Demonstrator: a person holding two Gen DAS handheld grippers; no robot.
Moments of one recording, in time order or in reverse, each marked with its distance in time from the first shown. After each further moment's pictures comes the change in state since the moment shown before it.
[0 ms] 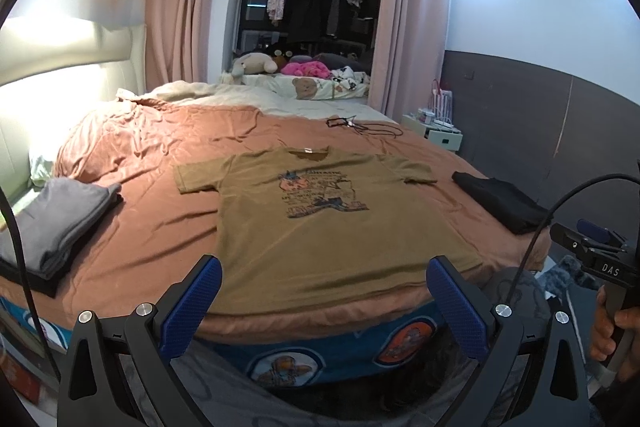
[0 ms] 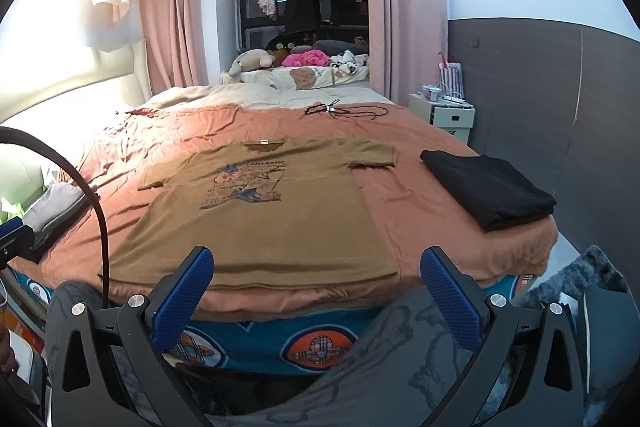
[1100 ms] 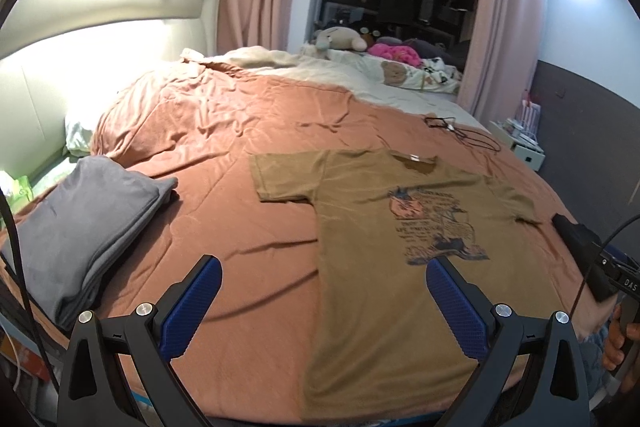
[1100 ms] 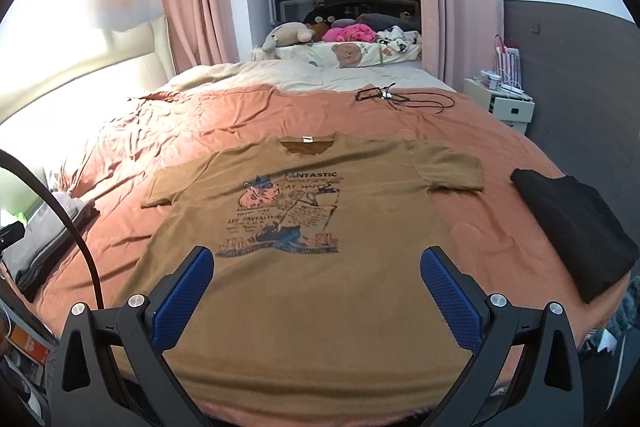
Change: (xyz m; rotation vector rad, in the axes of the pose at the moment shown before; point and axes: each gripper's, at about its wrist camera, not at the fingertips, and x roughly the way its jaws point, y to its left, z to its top) left arm 0.125 0.155 0.070 -0.183 0.089 0.219; right arm 0.194 0.026 0.100 -0.028 0.084 0.133
